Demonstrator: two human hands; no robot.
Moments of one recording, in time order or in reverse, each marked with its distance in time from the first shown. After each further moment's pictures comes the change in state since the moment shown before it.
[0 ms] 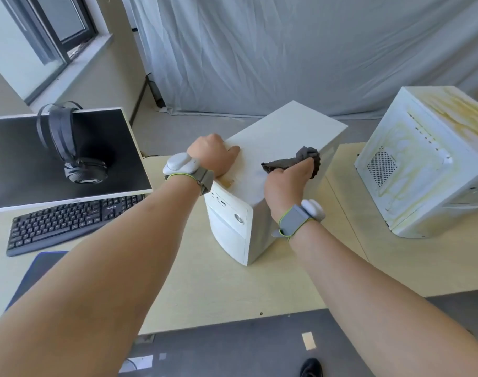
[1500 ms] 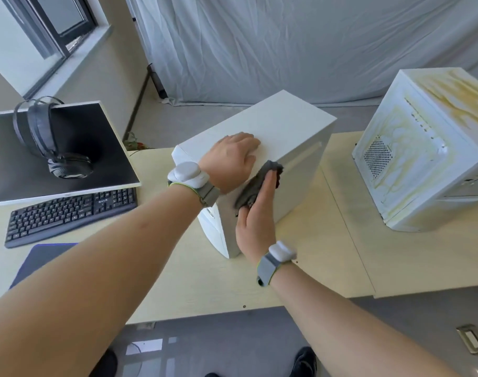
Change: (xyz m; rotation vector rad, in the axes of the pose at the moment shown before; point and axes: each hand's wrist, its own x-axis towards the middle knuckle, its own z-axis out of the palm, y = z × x) left_hand -0.043 0.065 0.025 -0.078 0.046 0.568; right_hand -0.033 0.088 -0.041 -0.165 -0.276 -0.488
